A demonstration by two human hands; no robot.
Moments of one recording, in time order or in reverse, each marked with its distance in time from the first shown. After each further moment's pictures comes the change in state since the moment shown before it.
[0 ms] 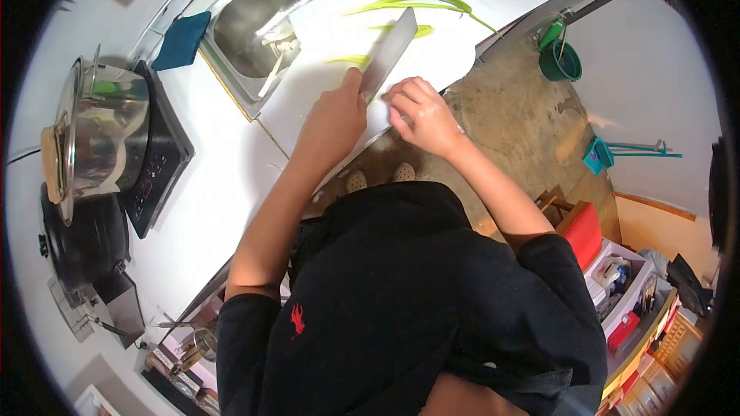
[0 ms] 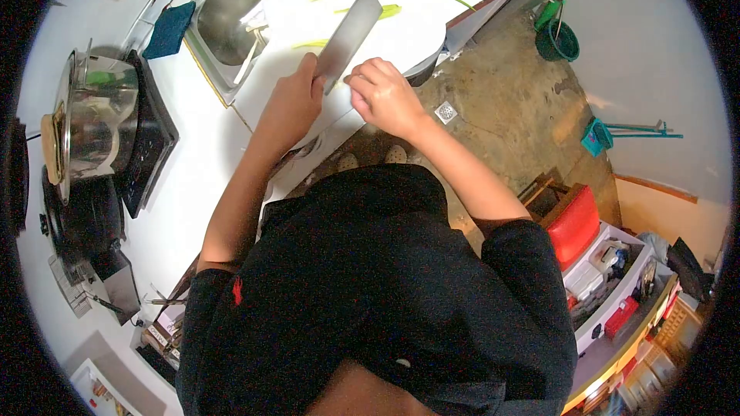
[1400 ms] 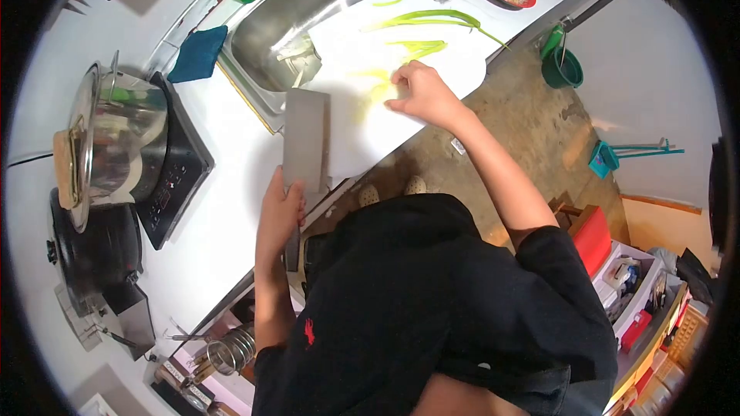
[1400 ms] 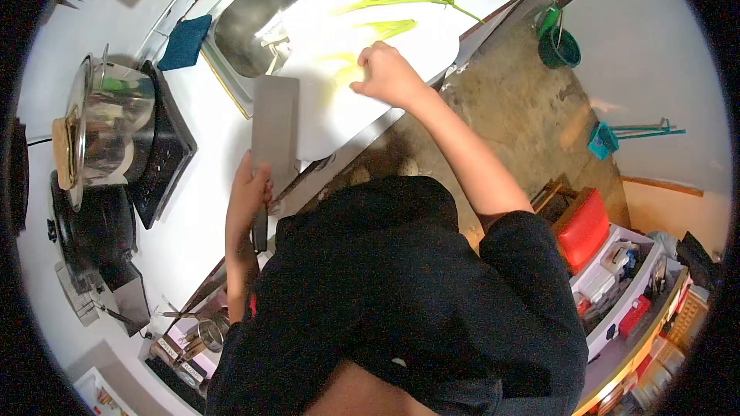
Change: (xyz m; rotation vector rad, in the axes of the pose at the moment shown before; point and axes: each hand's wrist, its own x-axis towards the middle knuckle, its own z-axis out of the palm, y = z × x) left_hand -0.125 -0.086 -0.052 -0.703 -0.001 -0.566; right_hand 0.059 0.014 0.008 0.069 -0.247 0.436
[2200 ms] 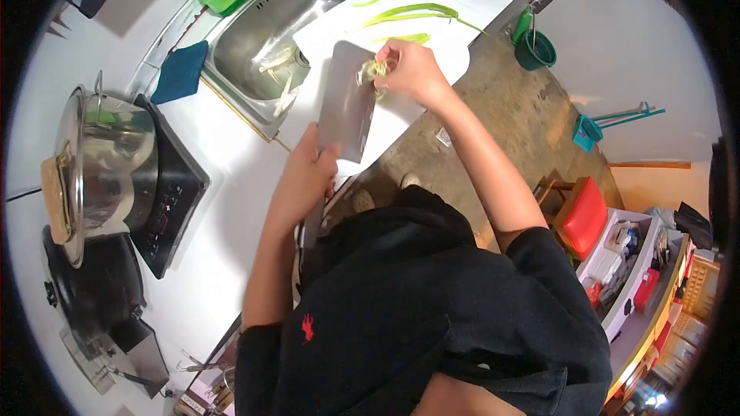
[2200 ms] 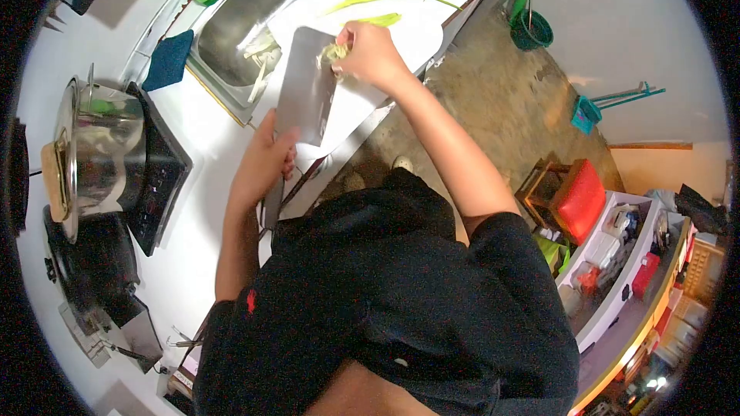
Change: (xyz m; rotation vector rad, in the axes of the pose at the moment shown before) left_hand 0.032 0.052 0.019 0.070 -0.334 0.189; right_hand 0.007 -0.057 -0.016 0.194 0.169 0.269
